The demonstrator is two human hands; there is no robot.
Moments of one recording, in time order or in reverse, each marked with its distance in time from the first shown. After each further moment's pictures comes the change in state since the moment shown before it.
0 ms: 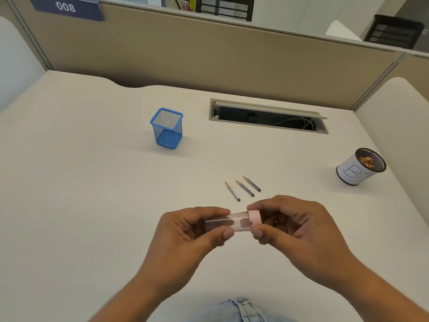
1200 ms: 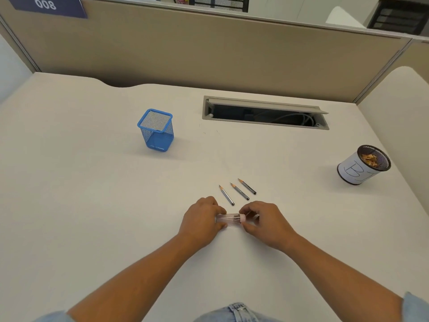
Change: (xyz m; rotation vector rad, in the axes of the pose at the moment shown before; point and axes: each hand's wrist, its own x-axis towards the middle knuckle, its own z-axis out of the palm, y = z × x) left_hand 0.134 -0.136 0.012 1.232 -0.183 0.107; right_hand 0.076 0.189 -0.026 -0.593 -0.078 0.127
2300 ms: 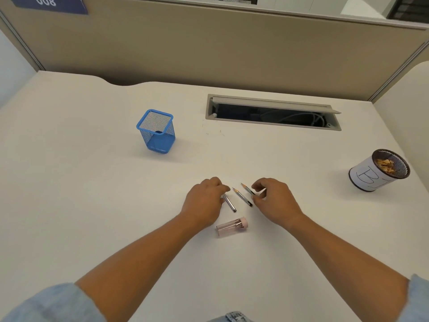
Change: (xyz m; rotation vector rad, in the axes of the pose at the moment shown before) left_hand 0.053 0.002 -0.022 0.136 0.089 0.067; right_hand 0.058 0.002 -0.035 -0.101 0.112 0.165
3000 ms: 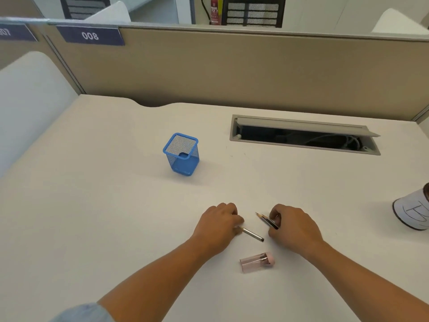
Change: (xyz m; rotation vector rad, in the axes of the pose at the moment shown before) left_hand 0.008 -0.033 -0.001 0.091 -0.053 0.102; right_hand 0.027 -0.017 0.010 -0.208 -0.153 0.092
